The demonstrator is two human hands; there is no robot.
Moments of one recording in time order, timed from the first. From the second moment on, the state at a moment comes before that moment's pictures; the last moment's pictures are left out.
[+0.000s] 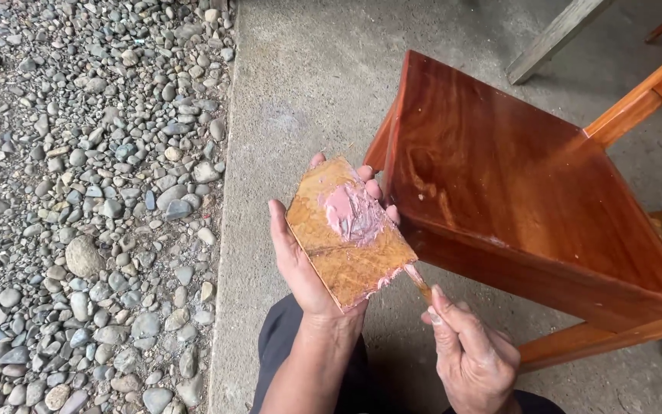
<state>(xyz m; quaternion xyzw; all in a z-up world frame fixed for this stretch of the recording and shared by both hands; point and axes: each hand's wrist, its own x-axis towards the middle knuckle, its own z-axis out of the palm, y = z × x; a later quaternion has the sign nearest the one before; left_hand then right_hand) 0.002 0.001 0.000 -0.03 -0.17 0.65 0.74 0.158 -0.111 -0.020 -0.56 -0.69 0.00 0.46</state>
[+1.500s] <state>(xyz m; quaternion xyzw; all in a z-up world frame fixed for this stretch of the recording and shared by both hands) -0.030 0.020 -0.026 -0.11 -0.08 0.56 0.81 0.145 -0.081 0.089 -0.59 -0.76 0.05 0.28</state>
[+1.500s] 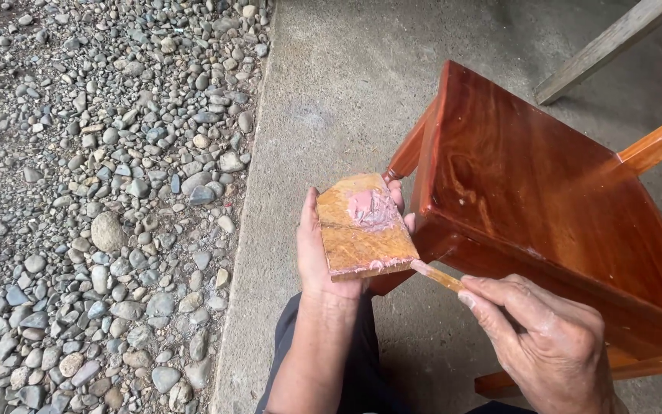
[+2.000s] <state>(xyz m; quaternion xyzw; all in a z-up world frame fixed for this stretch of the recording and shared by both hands) -0.017 0.019 -0.032 -0.08 -0.08 0.54 0.83 0.147 -0.076 0.088 -0.52 -0.81 0.02 0.26</state>
